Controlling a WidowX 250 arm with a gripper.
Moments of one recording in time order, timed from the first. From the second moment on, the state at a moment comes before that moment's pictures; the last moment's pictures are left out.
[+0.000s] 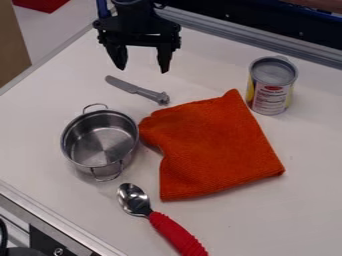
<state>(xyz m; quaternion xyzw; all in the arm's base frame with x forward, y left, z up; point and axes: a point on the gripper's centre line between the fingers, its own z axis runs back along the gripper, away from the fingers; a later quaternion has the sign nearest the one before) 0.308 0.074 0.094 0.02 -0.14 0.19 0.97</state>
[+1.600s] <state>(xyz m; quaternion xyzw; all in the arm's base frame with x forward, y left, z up) 0.290 -0.047 0.008 0.03 -0.06 -0.24 0.97</state>
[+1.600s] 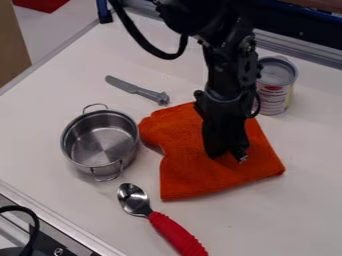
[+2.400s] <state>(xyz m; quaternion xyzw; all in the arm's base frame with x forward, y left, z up) 0.286 -0.063 0.001 0.05 -0.05 -0.06 1.00</state>
